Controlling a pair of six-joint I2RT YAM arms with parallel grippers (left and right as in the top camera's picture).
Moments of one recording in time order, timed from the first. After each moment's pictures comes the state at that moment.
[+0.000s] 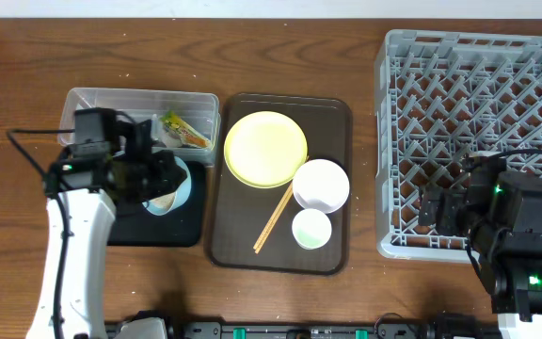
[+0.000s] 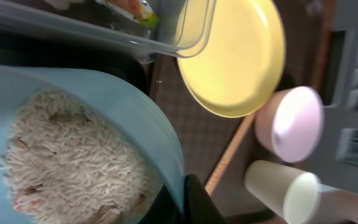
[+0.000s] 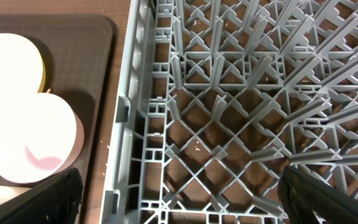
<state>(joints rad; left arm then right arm) 0.17 1.31 1.05 -0.98 0.53 -0.12 -0.04 0.79 0.81 -0.82 -0.08 0.05</state>
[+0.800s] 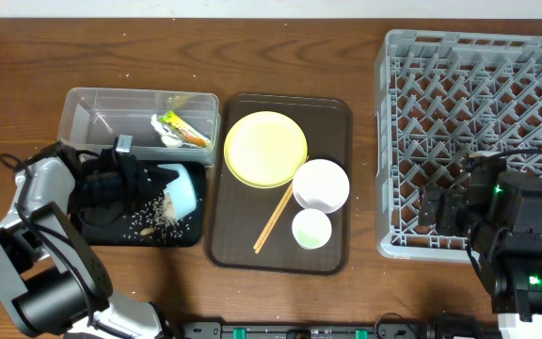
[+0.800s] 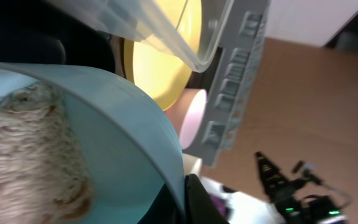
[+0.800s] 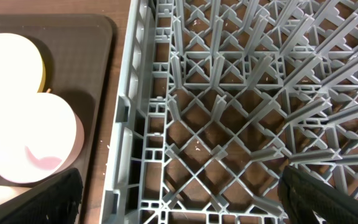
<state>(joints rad) 0.52 1.76 1.04 -1.15 1.16 0.14 -0.04 0.79 0.81 -0.82 -0.08 0.05</state>
